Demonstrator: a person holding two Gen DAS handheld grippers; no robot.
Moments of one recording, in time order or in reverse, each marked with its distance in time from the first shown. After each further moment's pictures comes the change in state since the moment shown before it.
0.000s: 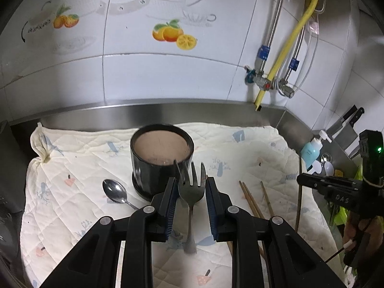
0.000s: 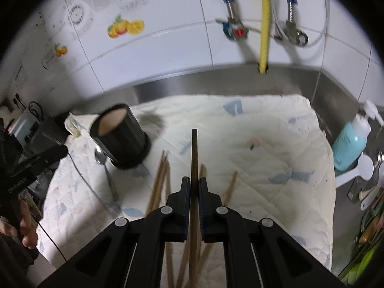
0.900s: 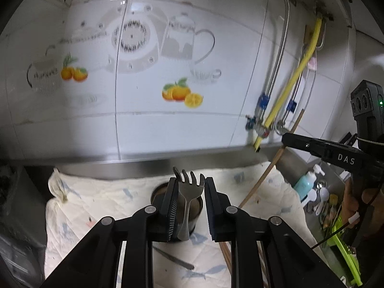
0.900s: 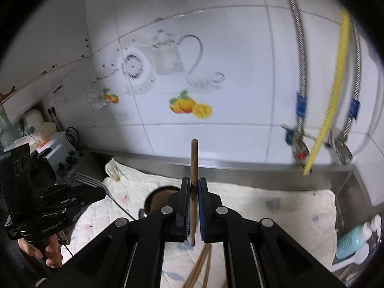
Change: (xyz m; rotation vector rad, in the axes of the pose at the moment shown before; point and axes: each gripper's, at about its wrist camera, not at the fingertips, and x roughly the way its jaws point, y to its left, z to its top) left arm -0.062 0.018 0.085 0.008 -0.148 0.001; right arm -0.044 0.080 0.118 -0.196 -0.214 0.164
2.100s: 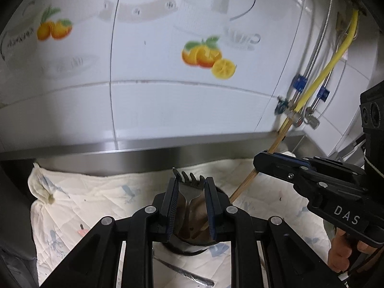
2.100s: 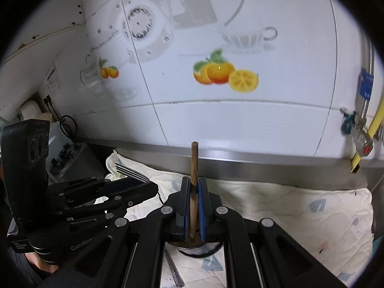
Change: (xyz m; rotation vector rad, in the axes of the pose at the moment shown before) left arm 0.121 0.050 0.001 -0.038 0.162 0.010; right arm 0.106 0.035 -0.011 0.023 0.104 0.050
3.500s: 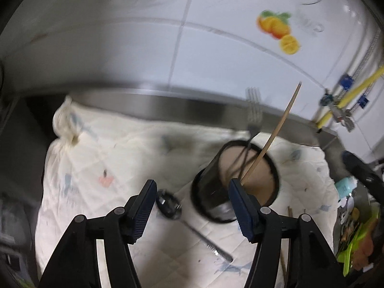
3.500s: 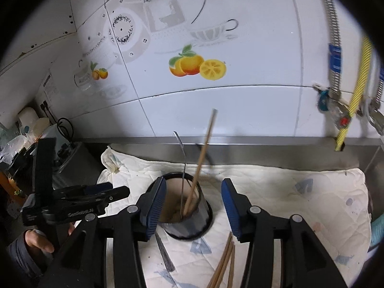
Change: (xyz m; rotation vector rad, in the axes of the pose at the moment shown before) left arm 0.001 0.055 -0.052 -0.229 0.158 0.161; right arm -0.030 -0.028 -0.027 0.060 -0.008 -0.017
